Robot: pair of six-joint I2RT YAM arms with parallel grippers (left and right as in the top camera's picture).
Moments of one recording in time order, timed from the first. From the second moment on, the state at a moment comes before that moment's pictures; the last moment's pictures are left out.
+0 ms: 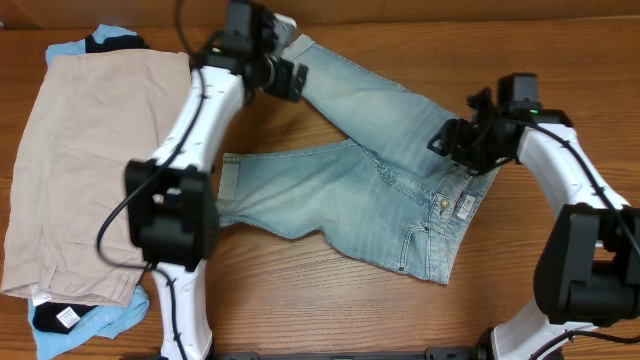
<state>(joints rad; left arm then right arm) -0.22 2.25 1.93 -0.66 0.19 0.15 -0.04 1.83 1.28 -0.69 -0.44 0.23</state>
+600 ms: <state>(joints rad) -0.25 2.35 1.92 -0.54 0.18 0.04 0.11 1.83 1.28 -0.58 -0.25 0.26</state>
